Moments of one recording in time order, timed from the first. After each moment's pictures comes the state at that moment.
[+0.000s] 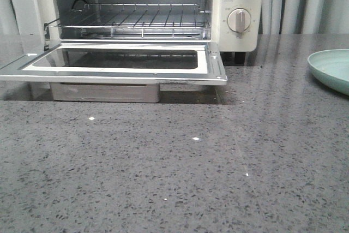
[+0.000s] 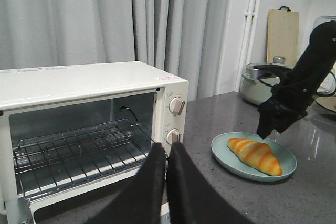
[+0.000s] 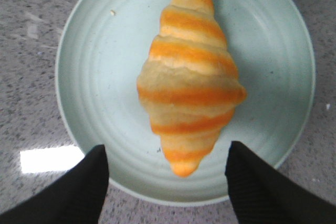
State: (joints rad) left arm -0.60 0.35 -0.68 -0.26 0.38 0.15; right arm -0.06 1.40 -1.30 0.00 1.16 0.11
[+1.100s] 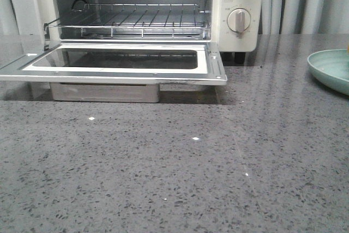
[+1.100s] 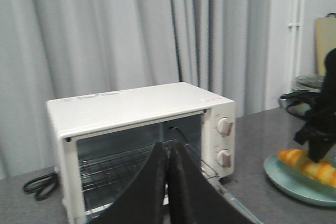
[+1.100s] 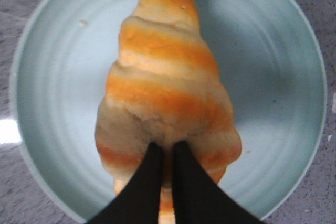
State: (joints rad) left arm -0.46 0.35 -0.78 -0.18 0.42 0.15; right arm -0.01 1.57 -1.42 -0.06 1.23 0.11
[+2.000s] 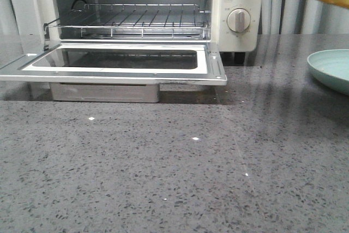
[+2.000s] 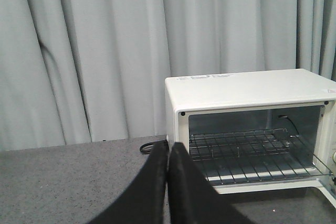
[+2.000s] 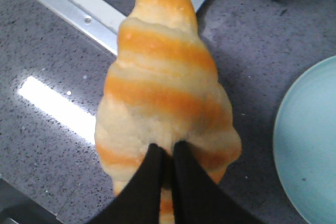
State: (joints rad) left arm -0.05 0.30 -0.85 -0.17 0.61 0.15; right arm 0.54 1.30 -1.43 -0.01 1.26 -0.01
